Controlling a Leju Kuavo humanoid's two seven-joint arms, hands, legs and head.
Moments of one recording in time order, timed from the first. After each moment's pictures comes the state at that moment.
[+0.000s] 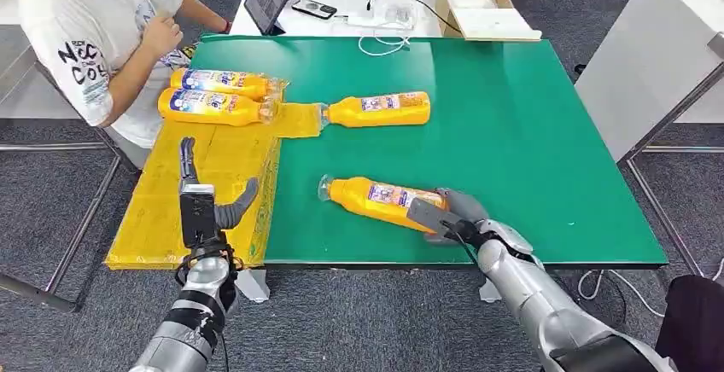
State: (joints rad) left arm -0.38 -0.19 -0.08 -0.94 -0.17 0.61 -0.70; right arm -0.61 -0.08 0.44 -0.52 0.53 0.03 -0.31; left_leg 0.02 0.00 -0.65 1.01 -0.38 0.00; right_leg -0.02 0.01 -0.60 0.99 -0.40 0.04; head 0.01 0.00
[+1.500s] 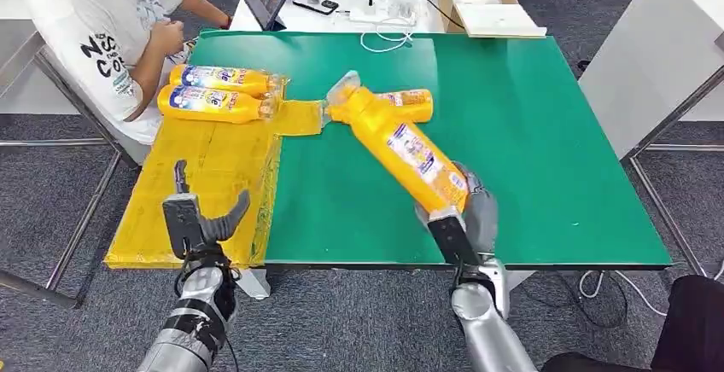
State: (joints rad) left arm -0.36 -0.21 0.03 -0.87 -0.06 0.52 -0.70; right arm -0.19 0.12 0.14 -1.21 0.37 -0.52 -0.53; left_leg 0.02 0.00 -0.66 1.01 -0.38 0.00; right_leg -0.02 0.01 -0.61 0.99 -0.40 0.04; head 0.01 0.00
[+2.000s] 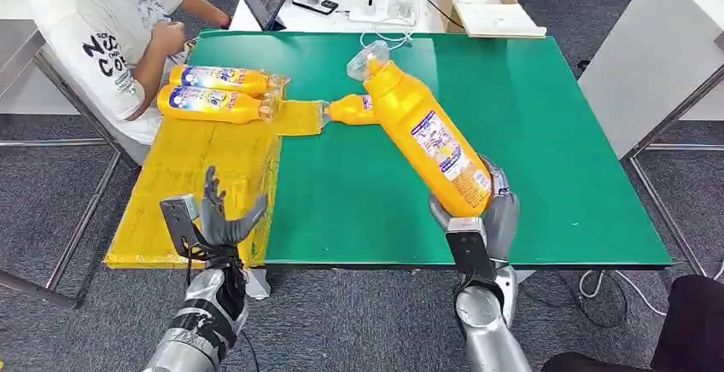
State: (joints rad) left arm -0.38 -0.25 0.07 -0.81 0.13 0.10 -0.58; right arm -0.13 0.15 0.10 -1.35 0.36 -0.56 -0.62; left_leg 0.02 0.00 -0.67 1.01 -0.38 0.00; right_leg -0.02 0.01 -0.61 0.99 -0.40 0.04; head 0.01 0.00
